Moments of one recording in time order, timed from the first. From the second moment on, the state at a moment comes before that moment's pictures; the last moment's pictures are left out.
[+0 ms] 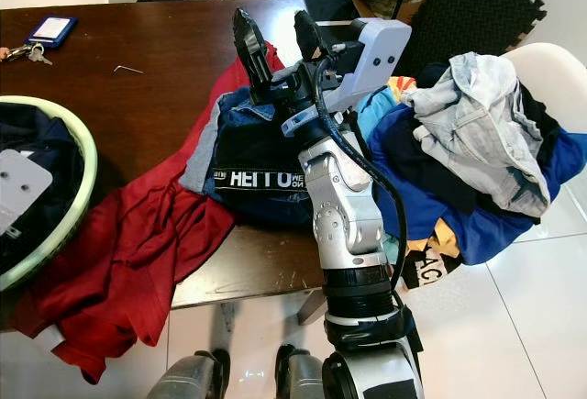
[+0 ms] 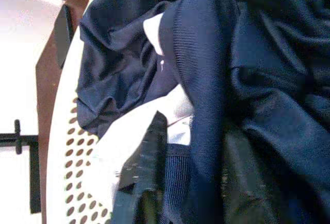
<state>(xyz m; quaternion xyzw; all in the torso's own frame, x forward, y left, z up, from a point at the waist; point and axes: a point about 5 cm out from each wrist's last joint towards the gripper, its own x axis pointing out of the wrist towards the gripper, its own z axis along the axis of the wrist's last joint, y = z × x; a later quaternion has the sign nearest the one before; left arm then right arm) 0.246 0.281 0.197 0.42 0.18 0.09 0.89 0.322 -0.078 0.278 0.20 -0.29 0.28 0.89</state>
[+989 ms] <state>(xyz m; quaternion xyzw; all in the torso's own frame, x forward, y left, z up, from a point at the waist) 0.253 0.252 0.316 0.43 -0.24 0.26 0.83 0.323 -0.079 0.277 0.20 -0.29 0.28 0.89</state>
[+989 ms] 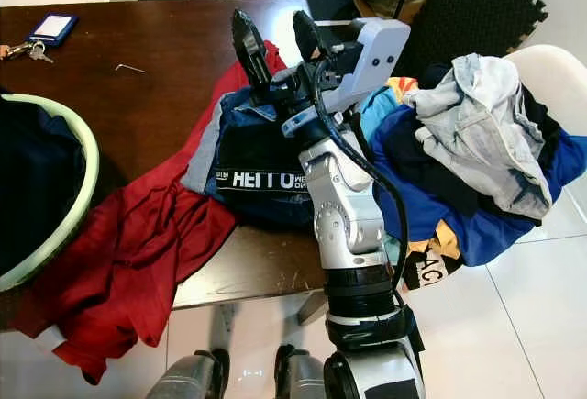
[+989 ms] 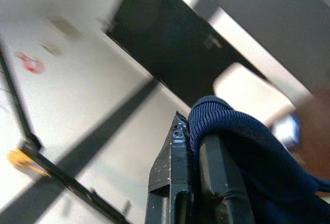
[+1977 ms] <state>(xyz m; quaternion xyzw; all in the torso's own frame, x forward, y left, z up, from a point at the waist) 0.236 0.171 0.539 0.16 -0.63 0.03 0.76 0.327 -0.076 0.282 0.19 -0.30 0.28 0.89</state>
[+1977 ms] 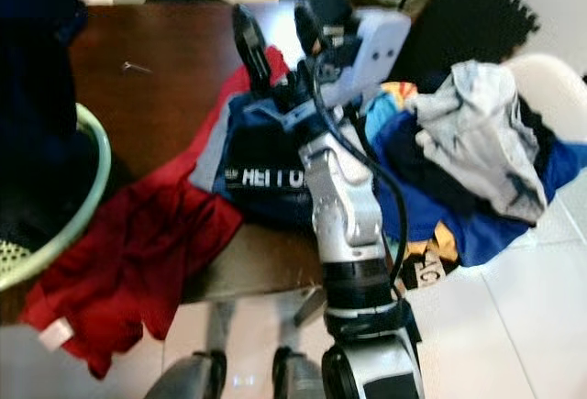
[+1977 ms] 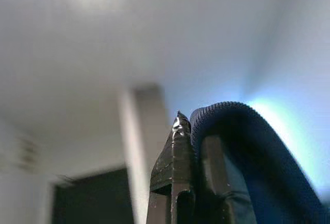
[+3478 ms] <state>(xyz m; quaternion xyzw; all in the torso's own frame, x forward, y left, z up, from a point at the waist) 0.260 0.149 0.474 0.34 -0.61 0.04 0.72 0.332 -0.095 0.278 0.20 -0.31 0.21 0.91</state>
